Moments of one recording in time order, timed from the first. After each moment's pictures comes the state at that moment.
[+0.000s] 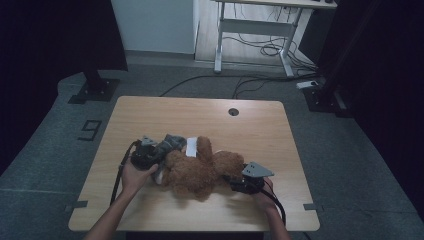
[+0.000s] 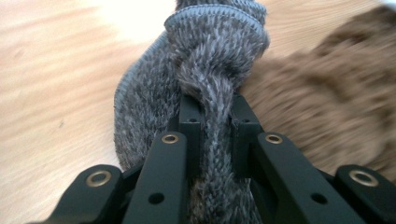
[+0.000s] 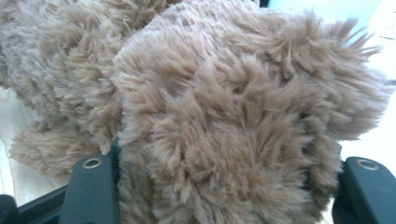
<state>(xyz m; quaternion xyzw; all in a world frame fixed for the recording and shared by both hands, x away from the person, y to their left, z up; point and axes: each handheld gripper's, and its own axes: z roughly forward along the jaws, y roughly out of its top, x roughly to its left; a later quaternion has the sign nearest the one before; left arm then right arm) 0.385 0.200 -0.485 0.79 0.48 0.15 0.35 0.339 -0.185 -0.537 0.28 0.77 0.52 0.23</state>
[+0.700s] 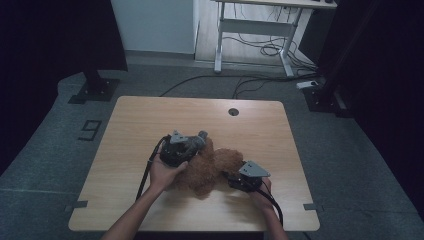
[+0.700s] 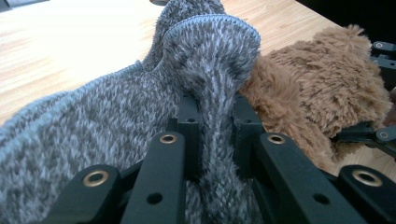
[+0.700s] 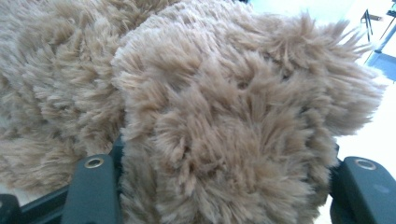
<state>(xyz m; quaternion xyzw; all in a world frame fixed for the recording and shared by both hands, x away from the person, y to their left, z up) 0.375 0.107 -0.451 0.81 0.40 0.14 0.42 0.343 -0.176 -0.539 0.29 0.76 0.51 0.28</state>
